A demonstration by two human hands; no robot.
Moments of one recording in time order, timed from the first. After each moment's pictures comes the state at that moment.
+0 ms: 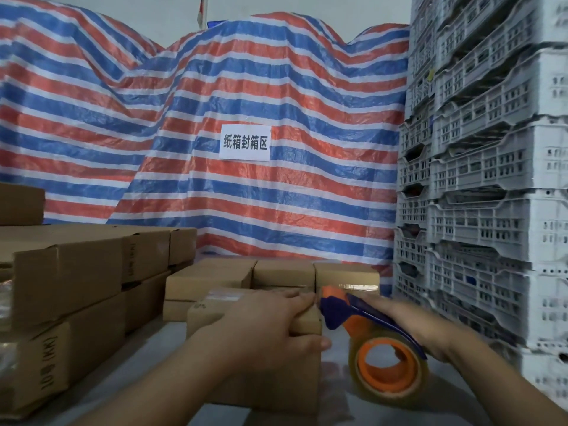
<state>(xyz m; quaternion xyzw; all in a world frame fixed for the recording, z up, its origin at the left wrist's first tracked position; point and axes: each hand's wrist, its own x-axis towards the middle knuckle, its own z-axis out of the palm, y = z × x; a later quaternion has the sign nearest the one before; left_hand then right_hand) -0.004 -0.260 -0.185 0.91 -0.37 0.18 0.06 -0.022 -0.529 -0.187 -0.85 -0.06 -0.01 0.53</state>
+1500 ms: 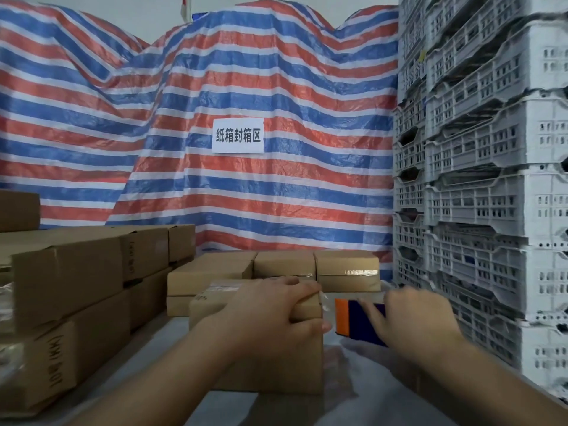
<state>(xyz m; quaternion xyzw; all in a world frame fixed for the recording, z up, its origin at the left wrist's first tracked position) -0.012 -0.259 -0.185 0.91 -0.36 0.19 0.04 -0.036 -0.497 -0.223 -0.93 0.10 -0.33 -0.13</state>
